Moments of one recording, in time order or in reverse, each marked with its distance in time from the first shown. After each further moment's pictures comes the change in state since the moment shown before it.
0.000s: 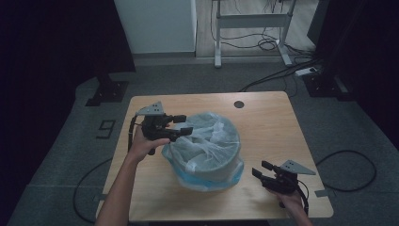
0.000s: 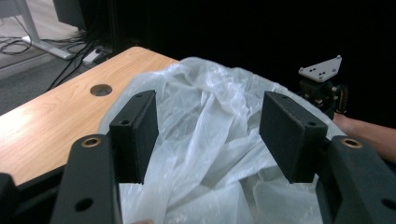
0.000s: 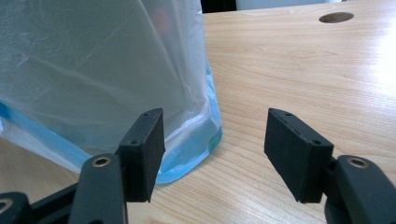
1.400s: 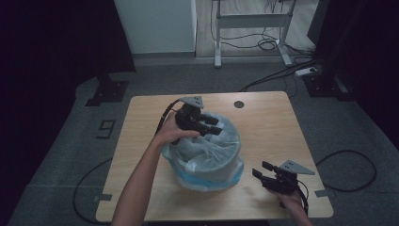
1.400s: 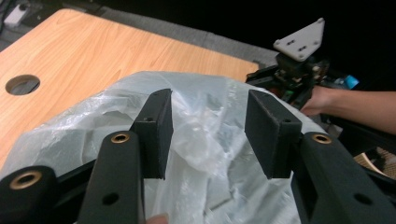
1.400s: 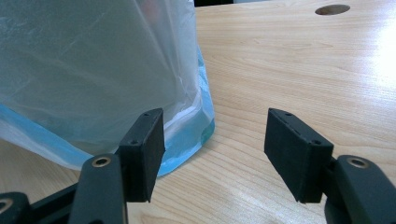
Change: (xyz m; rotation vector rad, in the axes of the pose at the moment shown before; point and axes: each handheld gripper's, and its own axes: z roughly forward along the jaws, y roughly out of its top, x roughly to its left) left arm -0.005 0.044 0.091 0.259 -0.172 0.075; right arm -0.003 -0.004 0.002 0.020 -0.013 0.000
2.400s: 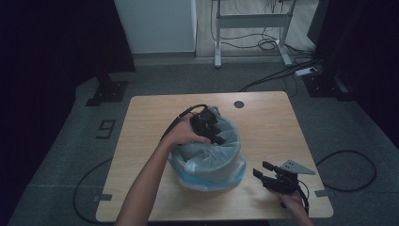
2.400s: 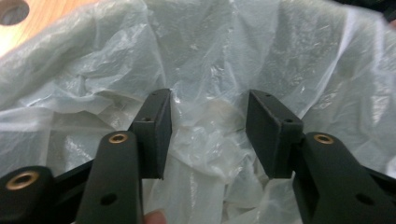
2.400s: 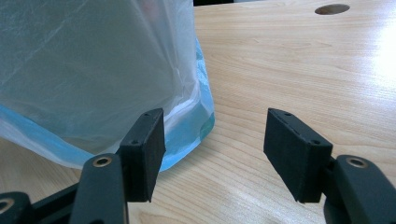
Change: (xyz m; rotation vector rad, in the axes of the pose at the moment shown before) left arm -0.003 0.005 0.045 0.326 0.091 0.034; right arm -0.001 0.000 -0.001 0.003 0.001 -0.004
